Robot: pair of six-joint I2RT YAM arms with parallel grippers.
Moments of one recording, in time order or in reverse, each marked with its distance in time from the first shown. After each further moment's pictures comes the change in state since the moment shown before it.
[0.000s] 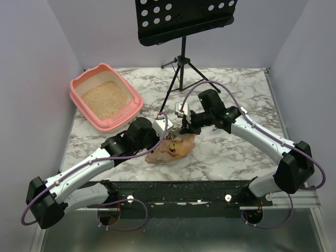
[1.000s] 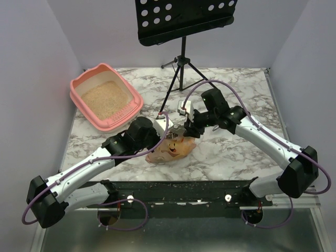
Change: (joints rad) left arm 0.002 0.013 0.006 0.006 0.000 0.000; right arm 0.001 -0.048 0.036 -0.095 0.070 0.071
